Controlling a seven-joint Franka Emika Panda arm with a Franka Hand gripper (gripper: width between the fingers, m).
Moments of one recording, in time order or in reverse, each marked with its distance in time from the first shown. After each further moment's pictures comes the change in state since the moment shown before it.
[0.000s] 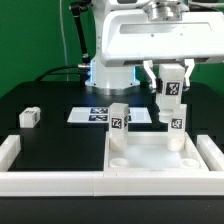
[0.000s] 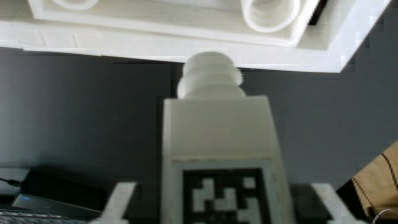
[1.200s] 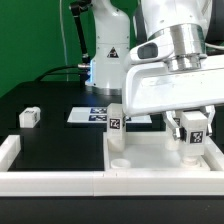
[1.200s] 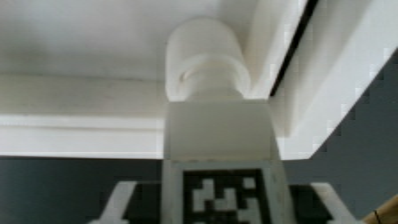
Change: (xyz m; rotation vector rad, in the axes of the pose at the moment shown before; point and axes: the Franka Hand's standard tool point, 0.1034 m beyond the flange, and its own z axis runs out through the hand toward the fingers) arm -0.029 -0.036 0.071 0.075 -0.068 0.002
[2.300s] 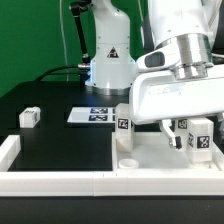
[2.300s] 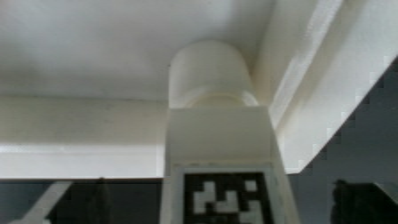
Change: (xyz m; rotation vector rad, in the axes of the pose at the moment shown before) arm -0.004 -0.011 0.012 -0.016 0.042 0.021
